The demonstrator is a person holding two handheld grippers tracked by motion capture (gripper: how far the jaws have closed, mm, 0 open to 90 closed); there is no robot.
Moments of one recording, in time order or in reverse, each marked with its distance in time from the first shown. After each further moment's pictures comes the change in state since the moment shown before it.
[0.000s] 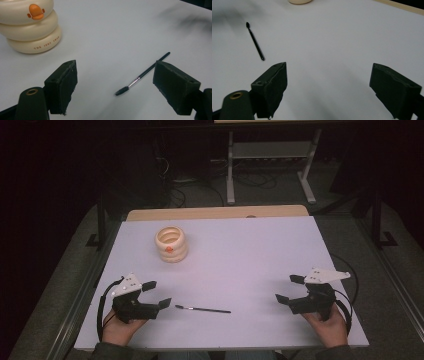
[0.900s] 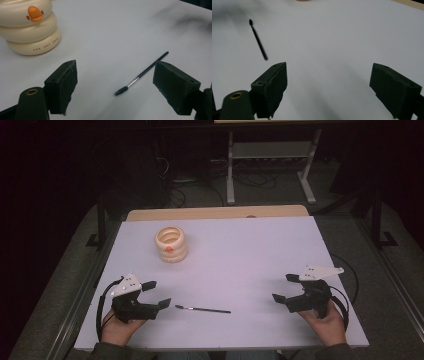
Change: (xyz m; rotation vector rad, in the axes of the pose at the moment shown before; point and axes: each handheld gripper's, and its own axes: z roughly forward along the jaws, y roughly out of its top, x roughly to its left) left arm 0.000 0.001 -0.002 -0.001 -0.008 0.015; right arm 0.002 0.011 0.007 0.039 0.032 0.003
